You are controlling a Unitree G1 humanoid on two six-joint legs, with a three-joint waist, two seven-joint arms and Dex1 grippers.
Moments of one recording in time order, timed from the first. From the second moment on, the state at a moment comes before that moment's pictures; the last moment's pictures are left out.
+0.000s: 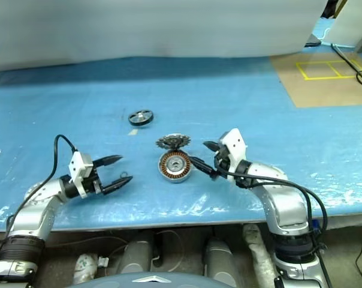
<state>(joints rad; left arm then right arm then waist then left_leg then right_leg) -0.09 0.55 0.10 0.22 -0.39 -0.08 -1.11 -0.17 -0.37 -0.02 -0.43 0.31 0.69 0.79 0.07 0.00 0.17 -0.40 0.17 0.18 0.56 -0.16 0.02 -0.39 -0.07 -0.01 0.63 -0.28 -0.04</state>
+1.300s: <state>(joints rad) -0.14 0.56 0.02 0.29 -0.26 -0.08 -1.06 -0.24 -0.63 0.21 -0.33 0.31 0.44 1.00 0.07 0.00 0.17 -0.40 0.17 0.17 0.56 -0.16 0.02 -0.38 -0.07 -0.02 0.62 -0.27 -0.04</state>
